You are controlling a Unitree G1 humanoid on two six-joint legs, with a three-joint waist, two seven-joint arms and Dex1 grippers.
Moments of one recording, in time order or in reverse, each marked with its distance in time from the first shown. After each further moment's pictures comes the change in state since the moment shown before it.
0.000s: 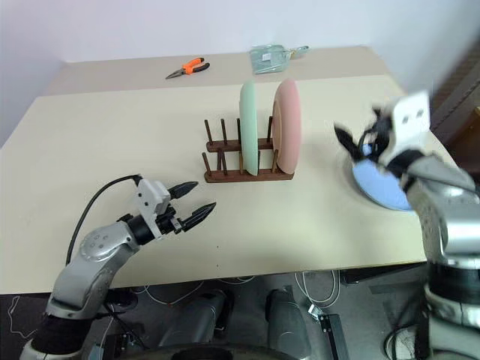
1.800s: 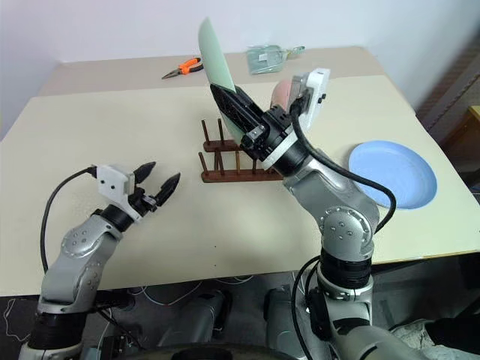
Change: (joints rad) left arm 0.046 -0.030 0.161 0.006 -0.029 -0.038 0.205; right arm -0.381 0.696 0.125 -0.274 0.632 0.198 -0.226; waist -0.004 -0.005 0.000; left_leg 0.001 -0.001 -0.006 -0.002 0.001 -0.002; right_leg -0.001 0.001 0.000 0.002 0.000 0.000
